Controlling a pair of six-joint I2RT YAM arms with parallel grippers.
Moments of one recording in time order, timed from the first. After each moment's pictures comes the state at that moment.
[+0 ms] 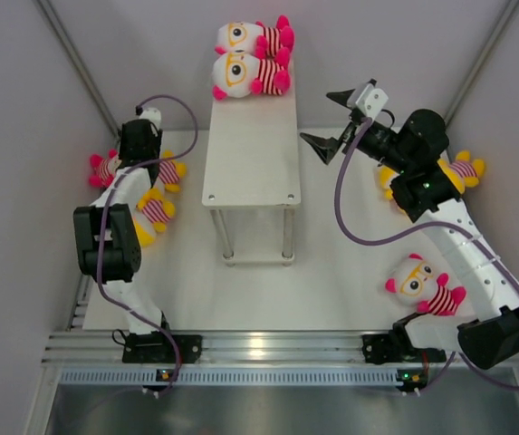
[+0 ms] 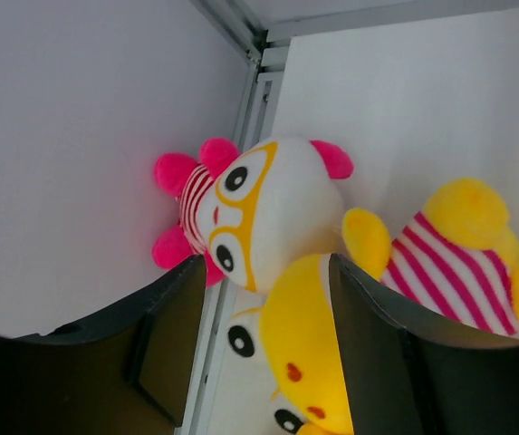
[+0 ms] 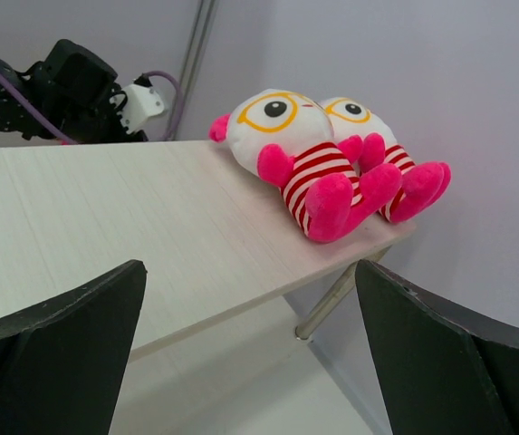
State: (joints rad) left arm 0.08 1.82 1.37 0.04 -0.37 0.33; right arm 0.41 1.25 1.37 0.09 -0.56 -0.31
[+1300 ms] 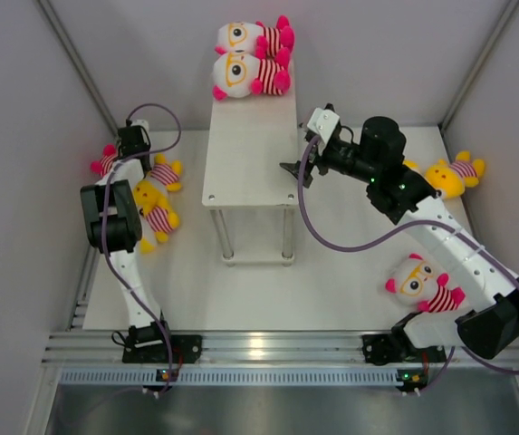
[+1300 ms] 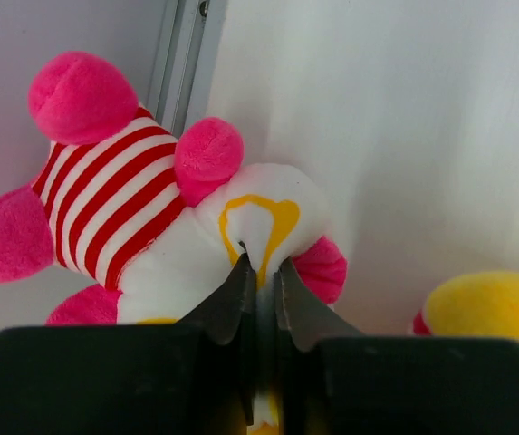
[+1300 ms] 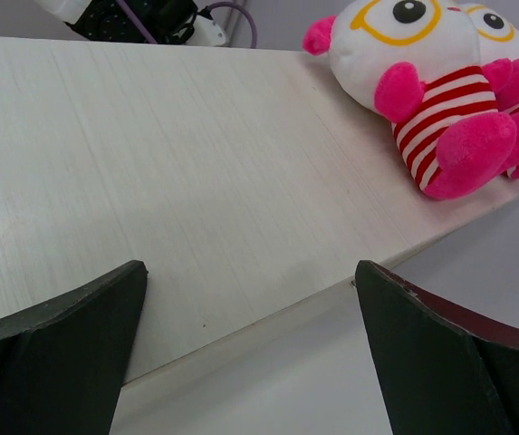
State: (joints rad) left arm 0.18 2.19 1.64 -0.09 -0.25 0.19; right arm 0.57 1.31 1.38 -0.15 -0.43 -0.46
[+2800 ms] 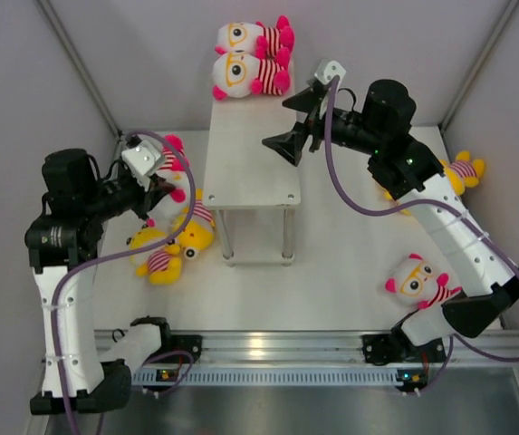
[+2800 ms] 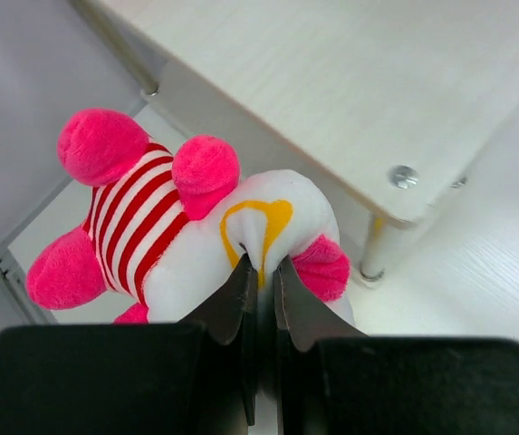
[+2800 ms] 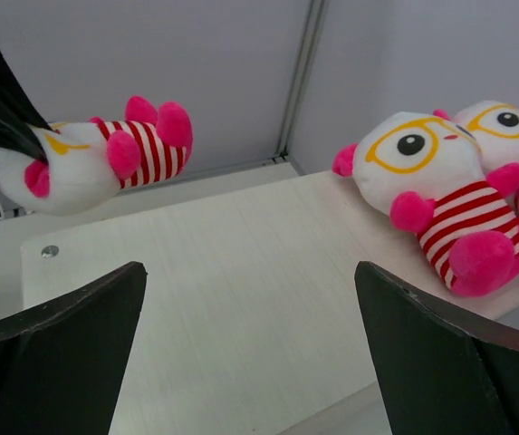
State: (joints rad) left arm 0.04 1.02 1.53 -0.94 0.66 0.51; right arm 0.60 1.43 1.75 -0.27 -0.52 -0.18
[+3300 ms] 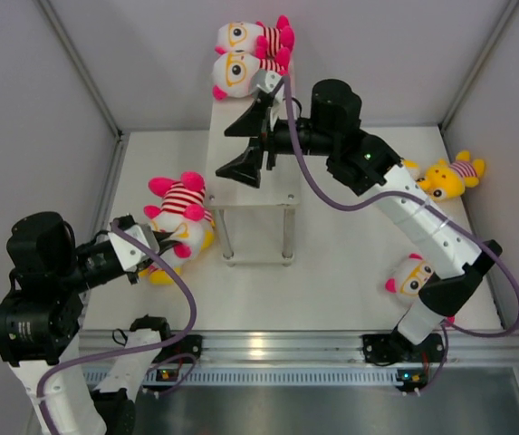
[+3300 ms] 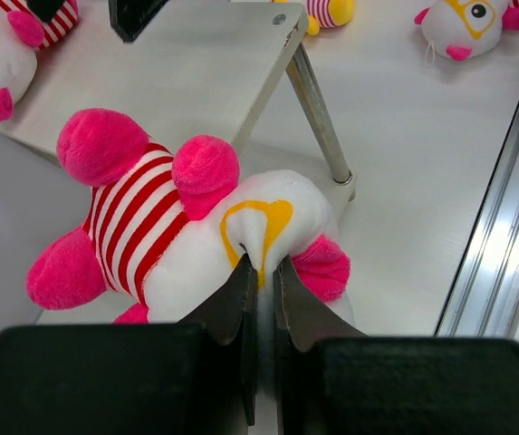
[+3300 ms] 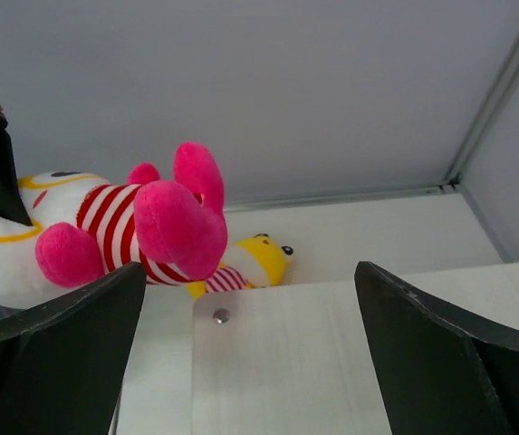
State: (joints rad) left arm 0.04 0.80 1.70 -1.34 0.96 0.75; right arm 0.80 1.62 1.99 -0.37 -0.65 -0.05
